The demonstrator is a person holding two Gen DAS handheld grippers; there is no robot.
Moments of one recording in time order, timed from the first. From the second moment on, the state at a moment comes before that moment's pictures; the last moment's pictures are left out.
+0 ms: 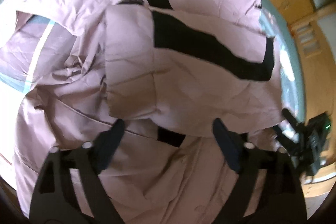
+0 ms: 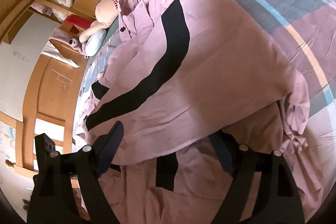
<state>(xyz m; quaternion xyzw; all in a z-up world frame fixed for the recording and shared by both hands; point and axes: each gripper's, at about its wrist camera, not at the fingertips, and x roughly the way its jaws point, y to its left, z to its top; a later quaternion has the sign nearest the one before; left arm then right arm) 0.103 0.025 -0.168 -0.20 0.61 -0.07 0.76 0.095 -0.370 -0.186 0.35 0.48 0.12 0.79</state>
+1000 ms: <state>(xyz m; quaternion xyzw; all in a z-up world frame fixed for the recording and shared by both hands) 0.132 0.002 -0.174 -0.11 0.54 0.00 0.84 0.091 -0.367 -0.182 0.26 0.46 0.04 0.84</state>
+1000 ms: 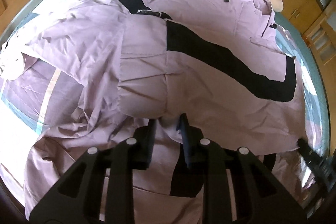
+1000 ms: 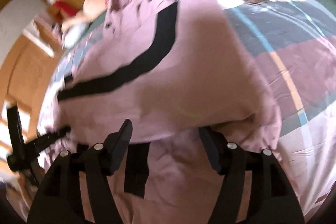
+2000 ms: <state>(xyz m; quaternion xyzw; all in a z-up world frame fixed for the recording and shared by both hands) 0.127 -0.003 -0.181 -0.09 0.54 -0.01 0.83 0.121 -0.373 -0.187 0.05 0.49 -0.04 0.87</state>
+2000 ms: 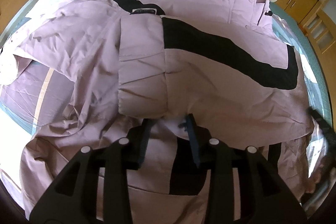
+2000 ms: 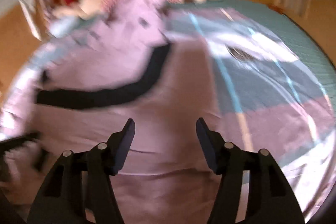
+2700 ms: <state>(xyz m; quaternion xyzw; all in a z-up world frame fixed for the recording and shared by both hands) 0.124 -0.002 -0.173 -0.08 0.53 0.00 0.84 0.122 -0.361 -0.208 0.01 0.51 -0.05 0.86</state>
